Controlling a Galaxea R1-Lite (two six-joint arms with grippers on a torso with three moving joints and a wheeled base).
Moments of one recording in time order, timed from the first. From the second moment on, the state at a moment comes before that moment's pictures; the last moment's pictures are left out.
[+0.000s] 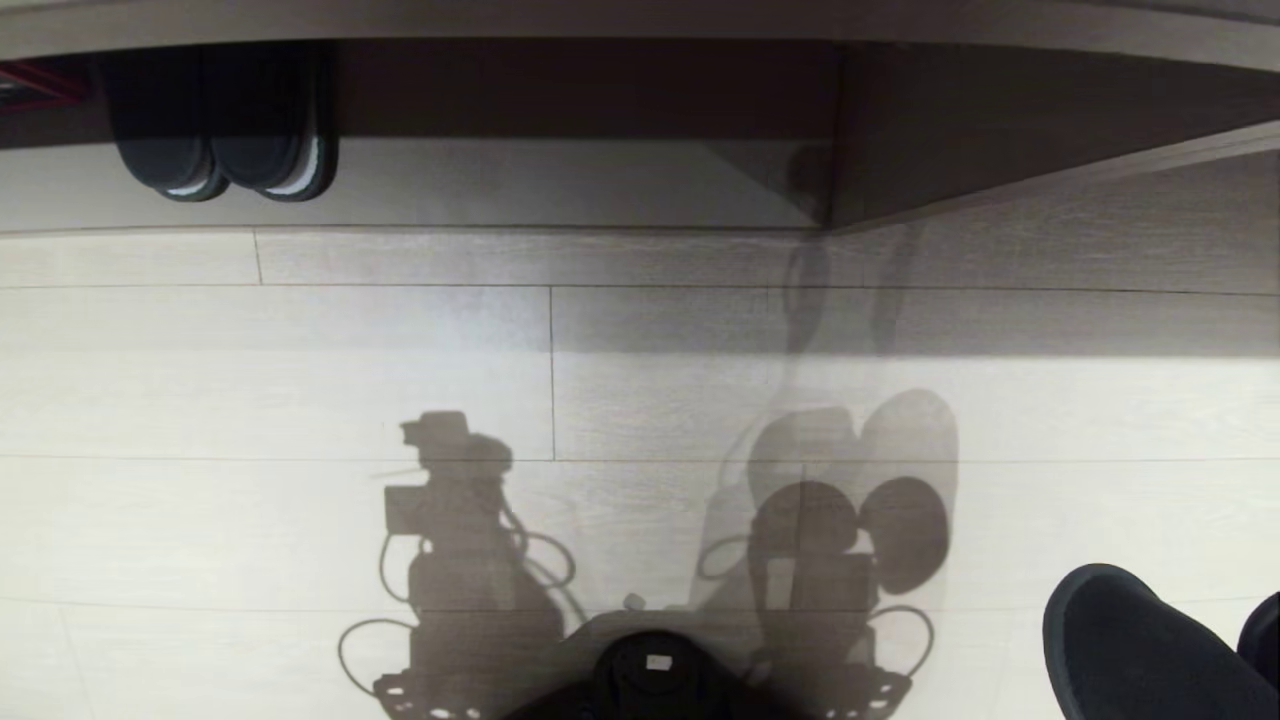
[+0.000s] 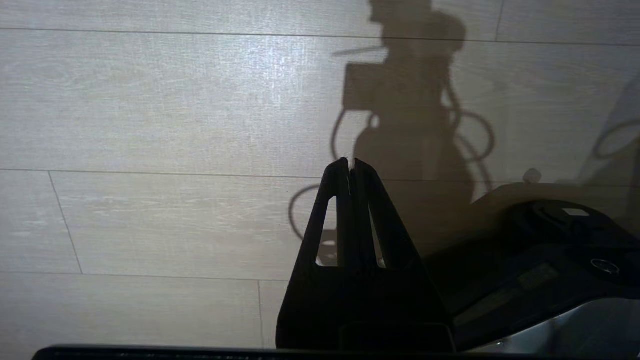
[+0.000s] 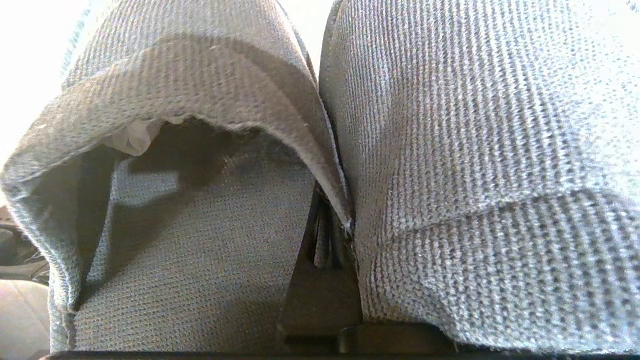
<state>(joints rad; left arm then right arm) -0.01 0.00 0.00 0.00 0.02 -0.03 -0.01 0.00 0.00 0.00 0.01 -0.06</state>
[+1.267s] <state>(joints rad) -0.01 0.00 0.00 0.00 0.02 -0.03 -0.01 0.00 0.00 0.00 0.01 -0.06</state>
